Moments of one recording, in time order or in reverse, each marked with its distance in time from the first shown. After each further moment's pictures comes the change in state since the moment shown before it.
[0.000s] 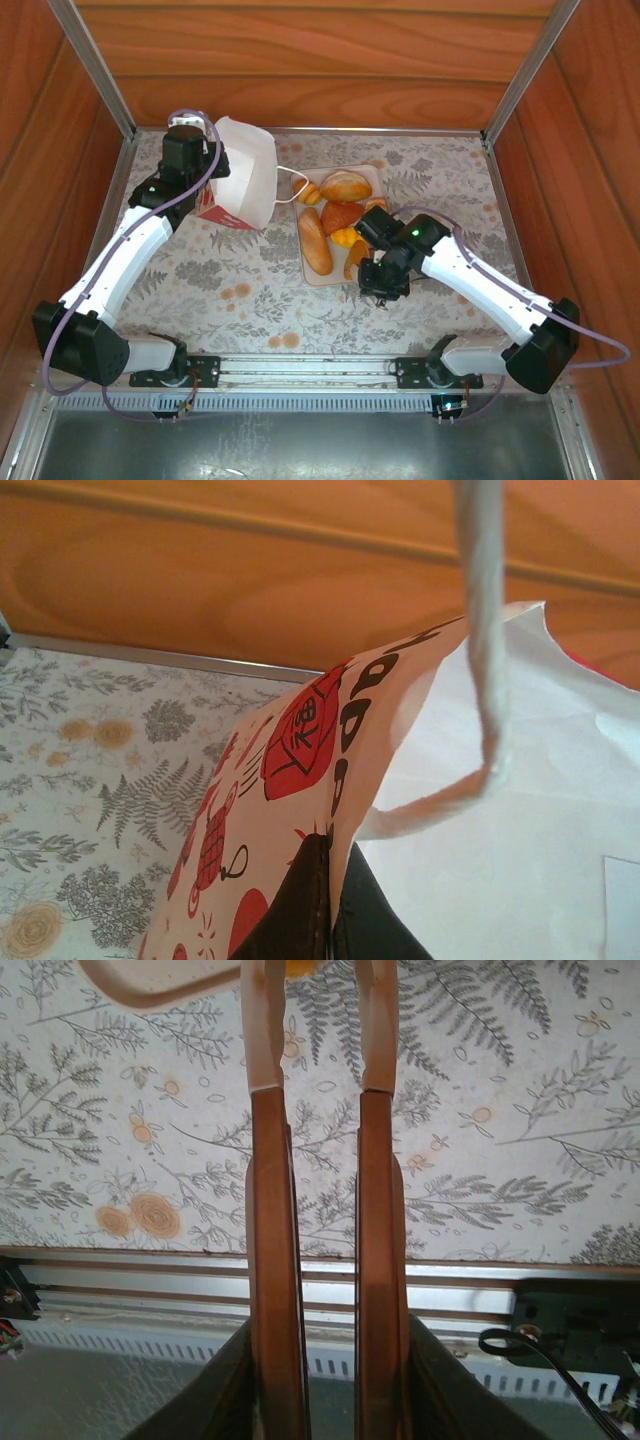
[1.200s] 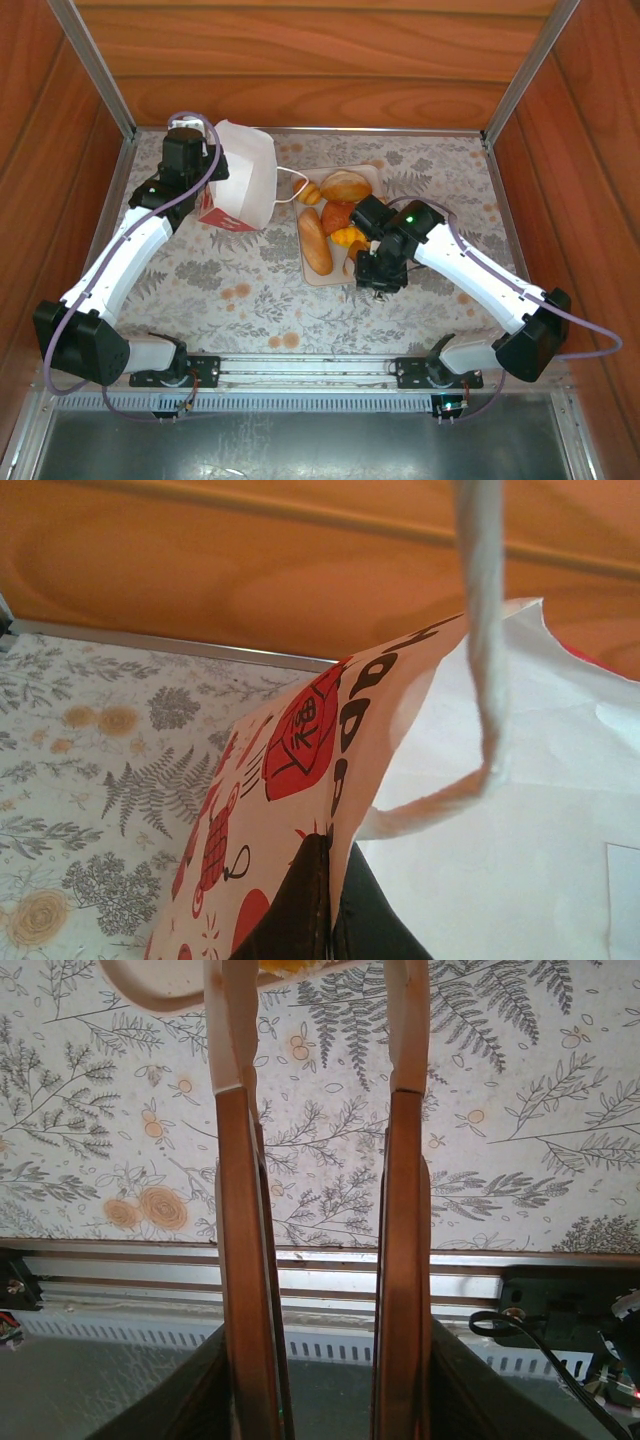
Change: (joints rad) left arm 0.012 0.000 -0.023 0.000 0.009 0.000; right arm 0.001 0.090 0.137 -0.081 0.005 -0.031
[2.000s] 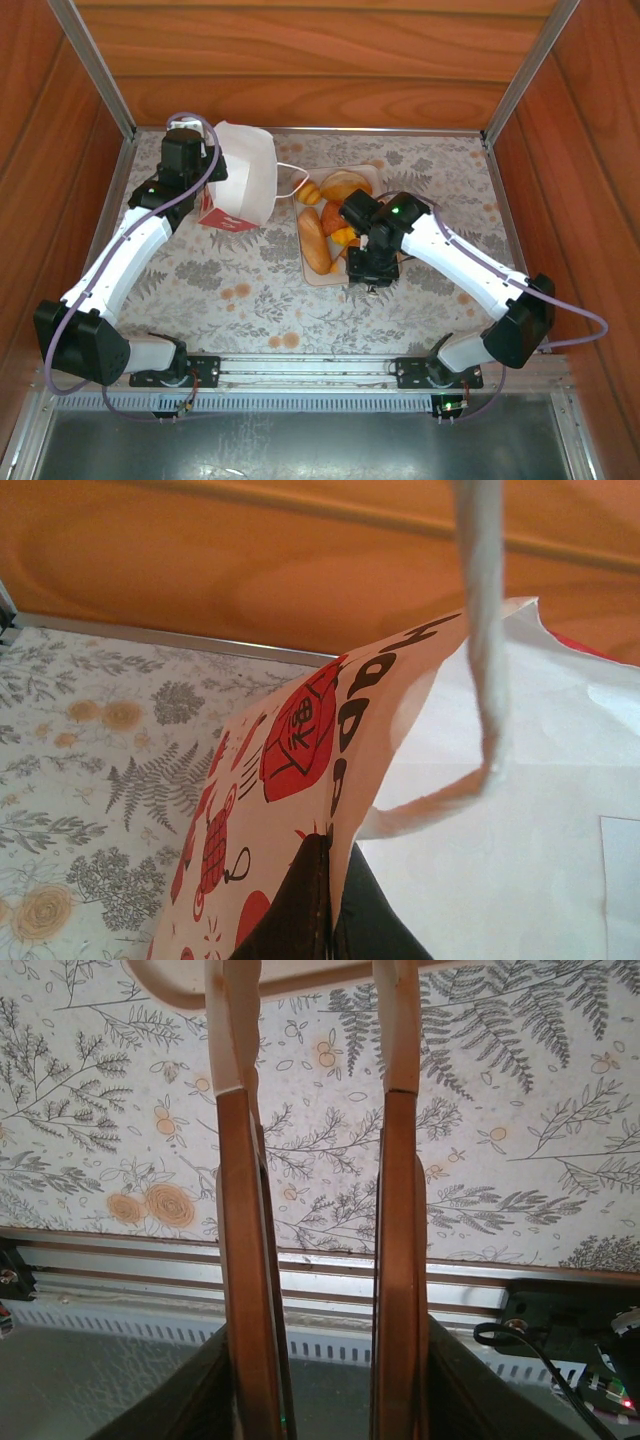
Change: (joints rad) left arm 0.013 0.000 -0.010 0.002 0.008 0.000; right arm 0.001 0.088 0.066 -0.008 0.008 -0.050
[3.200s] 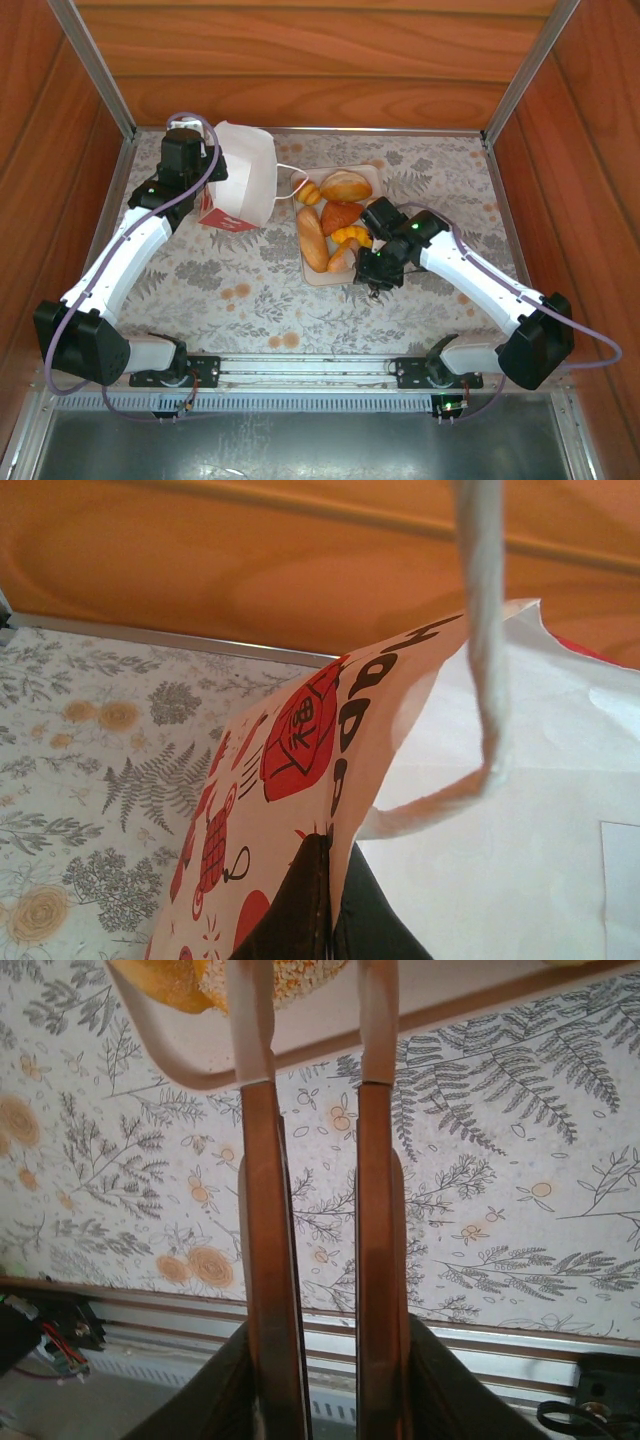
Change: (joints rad) left arm 0.000 0.000 0.000 0.002 0.008 0.000; right arm -0.114 -0.138 -0.256 0.265 -0.079 0.044
